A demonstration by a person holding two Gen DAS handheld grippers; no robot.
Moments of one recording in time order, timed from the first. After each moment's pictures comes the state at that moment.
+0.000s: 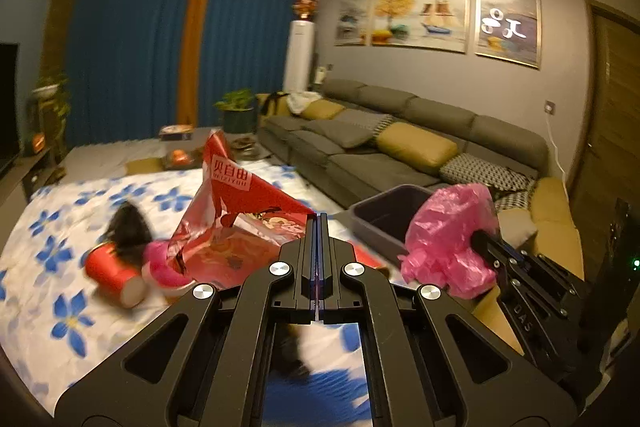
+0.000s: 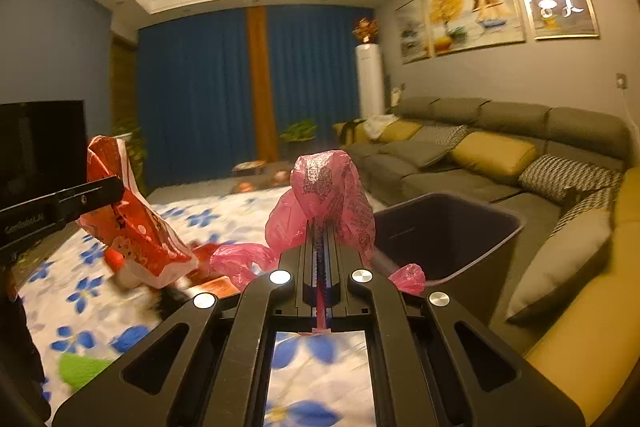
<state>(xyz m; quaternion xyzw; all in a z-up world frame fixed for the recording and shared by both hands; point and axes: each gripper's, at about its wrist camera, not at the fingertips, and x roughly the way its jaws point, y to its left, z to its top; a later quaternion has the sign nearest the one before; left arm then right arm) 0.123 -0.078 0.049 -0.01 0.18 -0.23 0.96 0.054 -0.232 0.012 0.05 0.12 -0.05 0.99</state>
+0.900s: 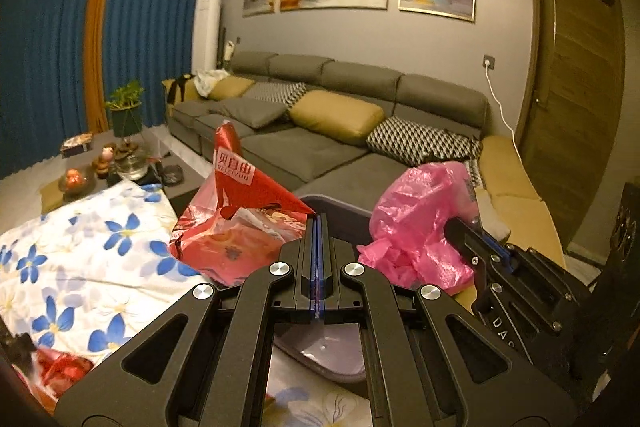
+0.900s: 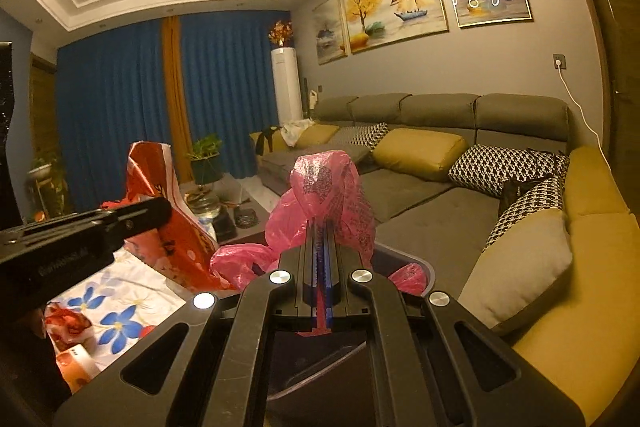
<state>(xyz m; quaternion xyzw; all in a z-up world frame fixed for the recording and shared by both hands) 0.258 -0.293 0.031 0.04 0.22 -0.37 0.90 0.132 -0.368 0.003 0.09 0.12 -0.18 0.97</state>
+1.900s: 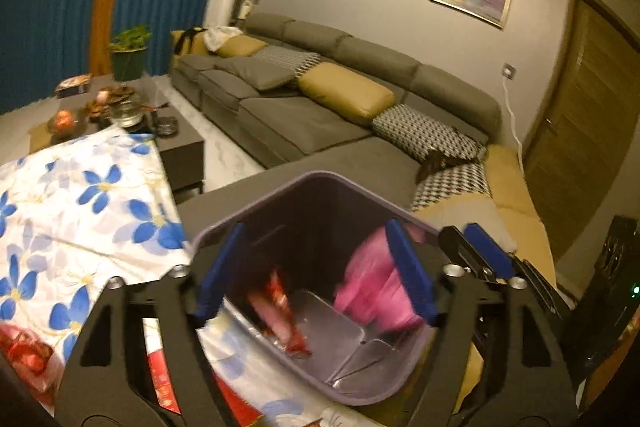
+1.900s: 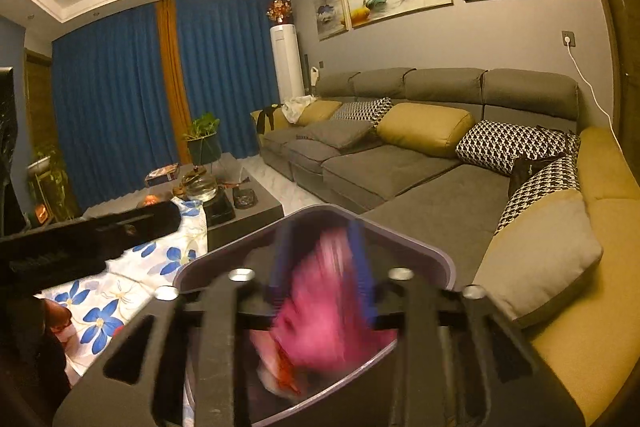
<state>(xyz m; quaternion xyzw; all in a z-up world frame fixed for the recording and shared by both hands) 0.310 -0.294 0.001 -0.02 0.29 -0.35 0.89 0.181 -0.407 -0.014 0.11 0.15 -0.17 0.97</state>
